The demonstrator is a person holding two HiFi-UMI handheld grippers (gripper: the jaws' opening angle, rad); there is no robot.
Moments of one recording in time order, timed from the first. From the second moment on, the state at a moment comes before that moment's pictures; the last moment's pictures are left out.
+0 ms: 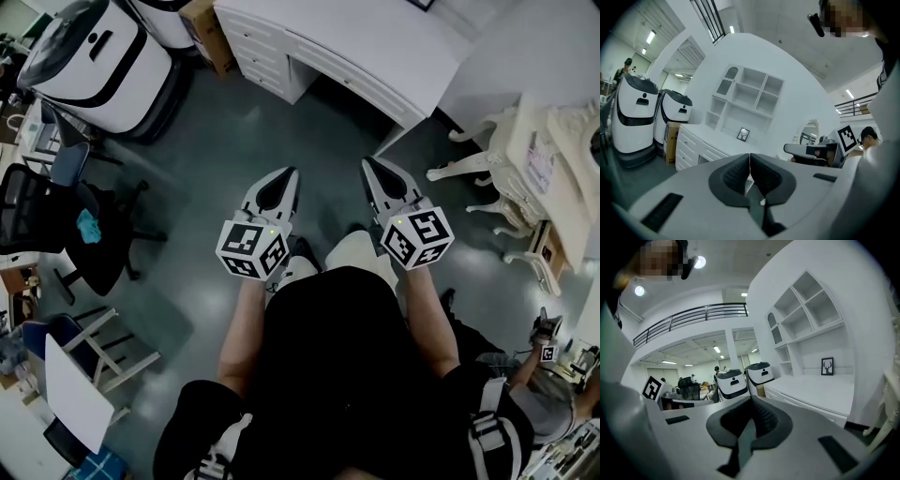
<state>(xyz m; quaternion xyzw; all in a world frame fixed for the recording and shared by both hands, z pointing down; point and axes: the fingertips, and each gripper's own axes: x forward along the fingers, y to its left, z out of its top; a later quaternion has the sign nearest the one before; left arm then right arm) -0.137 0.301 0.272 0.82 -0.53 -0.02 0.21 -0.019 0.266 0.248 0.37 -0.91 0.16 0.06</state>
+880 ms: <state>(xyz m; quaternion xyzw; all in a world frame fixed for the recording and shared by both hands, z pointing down) -0.070 0.107 0.298 0.79 -0.57 0.01 0.24 0.037 0.064 0.274 0.33 -0.92 0.16 0.10</state>
